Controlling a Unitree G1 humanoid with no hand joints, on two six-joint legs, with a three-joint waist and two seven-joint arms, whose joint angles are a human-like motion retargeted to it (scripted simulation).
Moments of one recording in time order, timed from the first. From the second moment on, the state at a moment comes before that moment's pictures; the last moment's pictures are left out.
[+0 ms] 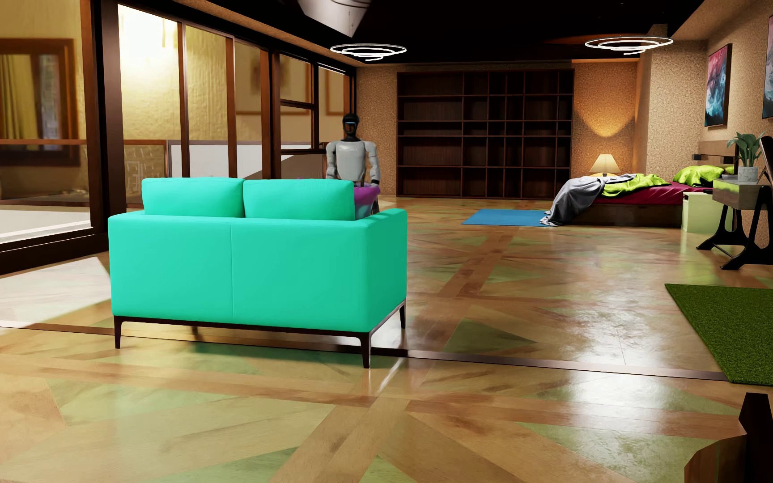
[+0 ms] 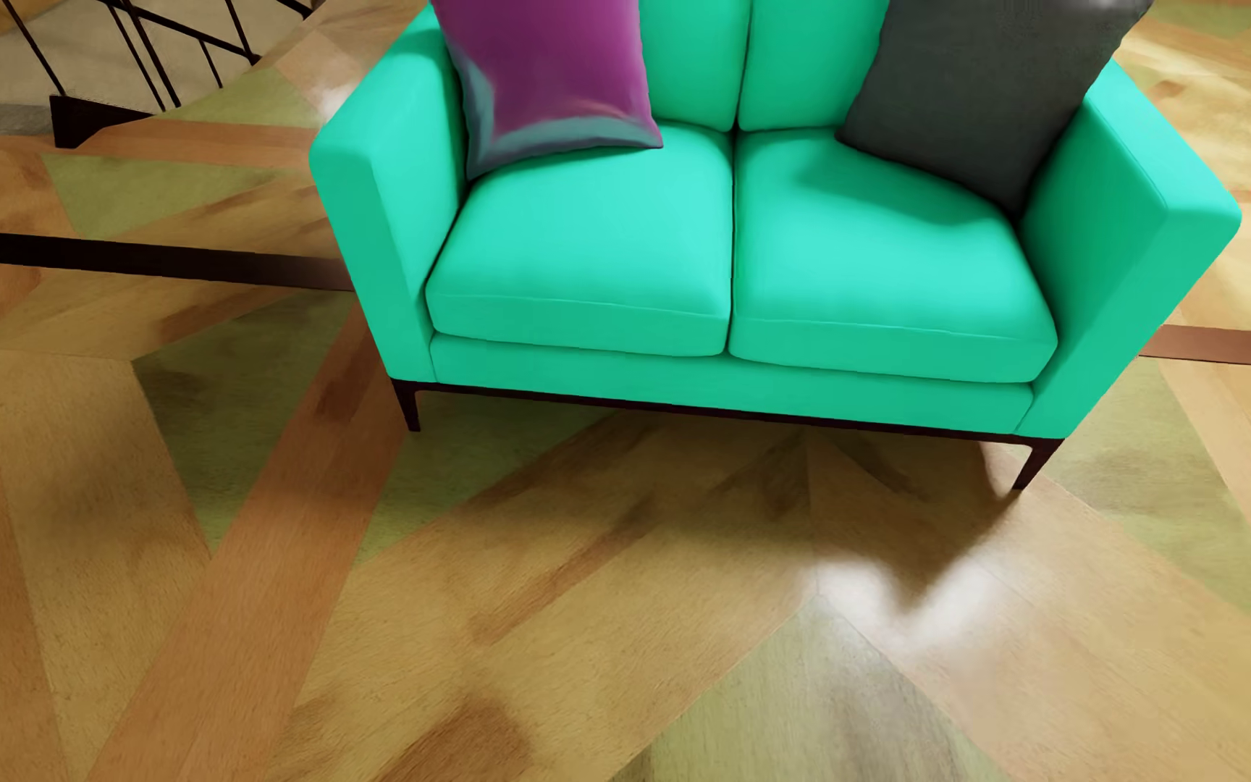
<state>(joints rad) -0.28 -0.29 -0.10 -0.04 0.07 0.07 -0.11 -0.28 -0.01 1.23 0.41 -0.03 0.15 0.14 -0.13 0.26 -0.02 -0.25 -0.07 -0.50 0.03 0.97 0.83 0.94 -0.85 0.05 0.12 0.00 -0.13</state>
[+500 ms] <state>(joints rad) -0.44 0.16 0.05 0.10 0.11 0.05 0.03 -0.06 -0.02 0.26 0.36 0.13 0.00 0.16 -0.13 0.07 -0.07 -0.06 -0.03 -0.18 0.12 0.94 0.83 0.83 -0.83 0.29 0.12 0.25 -0.17</state>
